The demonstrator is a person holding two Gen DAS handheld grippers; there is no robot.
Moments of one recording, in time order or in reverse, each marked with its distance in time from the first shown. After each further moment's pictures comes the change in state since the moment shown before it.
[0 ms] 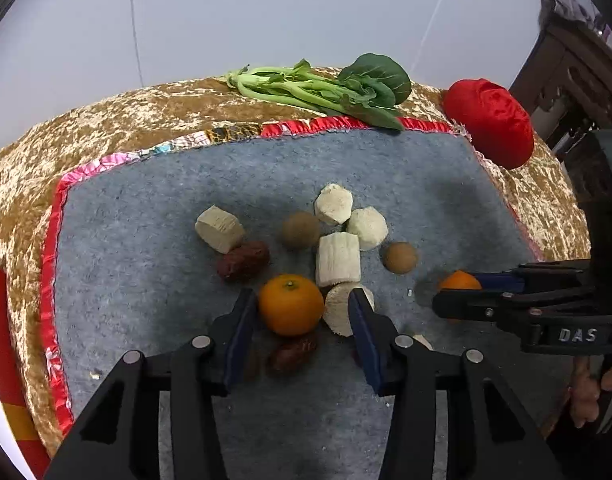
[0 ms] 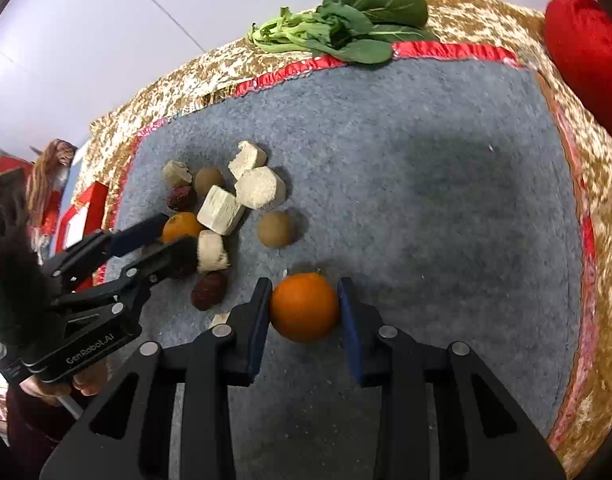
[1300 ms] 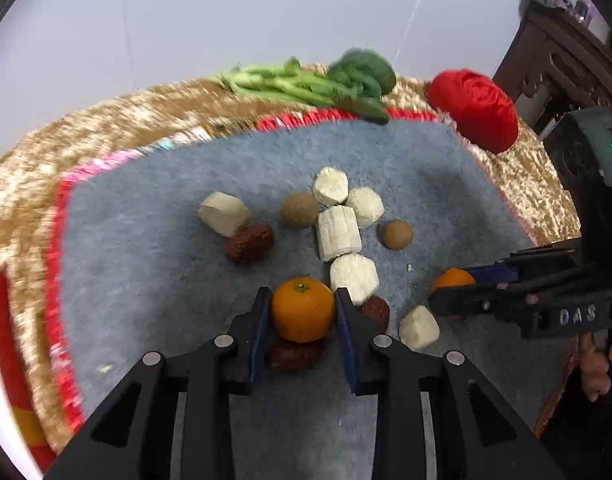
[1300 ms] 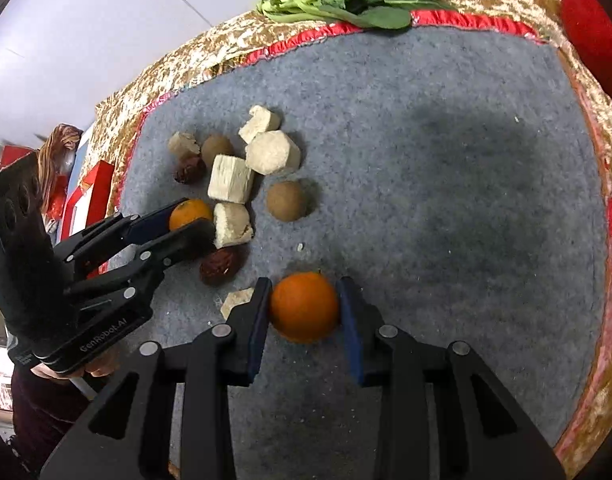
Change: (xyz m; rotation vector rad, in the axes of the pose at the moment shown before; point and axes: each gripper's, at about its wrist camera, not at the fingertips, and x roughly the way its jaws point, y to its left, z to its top) left arm -0.024 0.009 -0.014 0.054 -0.027 -0.025; right arm 0.007 0.012 -0.006 -0.007 0.073 0.010
